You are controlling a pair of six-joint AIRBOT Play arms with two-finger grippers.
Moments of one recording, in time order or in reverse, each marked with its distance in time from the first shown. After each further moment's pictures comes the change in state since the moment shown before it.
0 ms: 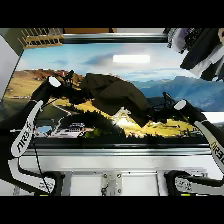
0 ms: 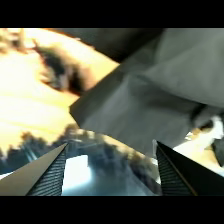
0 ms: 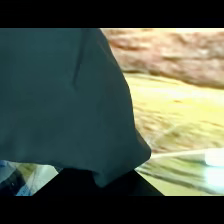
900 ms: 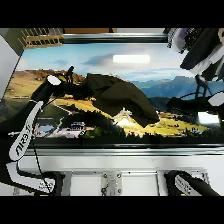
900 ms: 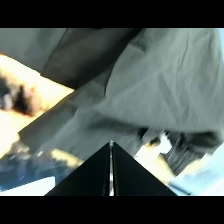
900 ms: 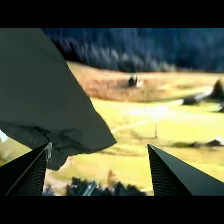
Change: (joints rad) left arm -0.014 0.052 -0.002 -0.150 0.025 0.037; right arm -0.205 0.293 0.097 -0.240 0.199 0.026
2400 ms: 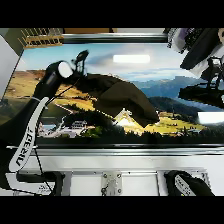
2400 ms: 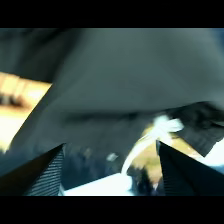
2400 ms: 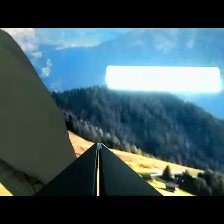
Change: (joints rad) left arm -0.167 0.057 0.151 0.323 -0.076 -0.195; right arm 0.000 0.144 0.093 -0.019 -0.139 -0.236
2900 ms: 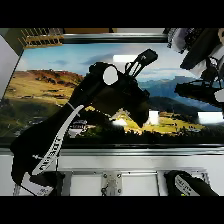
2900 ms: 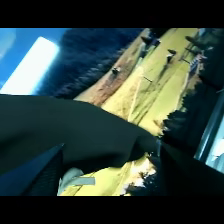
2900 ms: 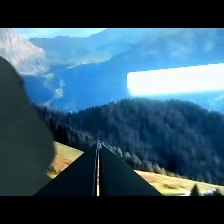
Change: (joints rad) left arm -0.449 -0.151 0.435 0.052 -0.026 0.452; right arm 0.010 -0.089 0.000 0.102 -0.120 0.048
